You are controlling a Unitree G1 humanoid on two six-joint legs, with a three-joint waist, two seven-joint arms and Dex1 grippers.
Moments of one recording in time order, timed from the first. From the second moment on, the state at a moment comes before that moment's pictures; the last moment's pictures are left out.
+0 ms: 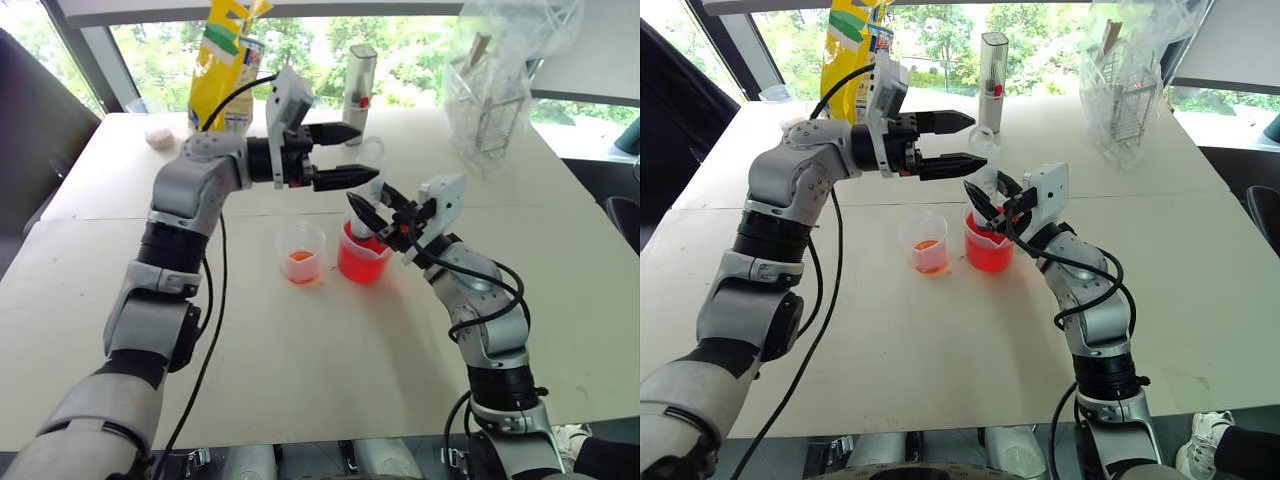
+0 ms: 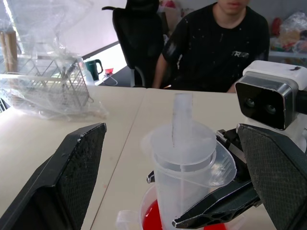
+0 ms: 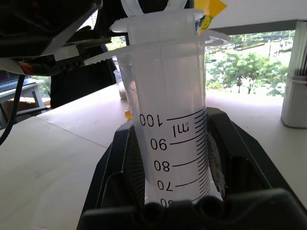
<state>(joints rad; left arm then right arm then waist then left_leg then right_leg) -1.08 0.36 -0.11 0.35 -0.46 0.49 -1.12 -0.39 -0.23 0.01 -0.27 0.26 0.34 0.48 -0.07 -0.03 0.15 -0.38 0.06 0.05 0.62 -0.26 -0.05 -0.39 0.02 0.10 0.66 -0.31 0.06</state>
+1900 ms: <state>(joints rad) -1.22 0.31 -0.09 0.50 -0.45 0.49 -1.14 -0.37 -0.25 0.02 -0.23 0.30 0.28 0.48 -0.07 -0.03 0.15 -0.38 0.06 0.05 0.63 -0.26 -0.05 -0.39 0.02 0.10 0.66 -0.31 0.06</state>
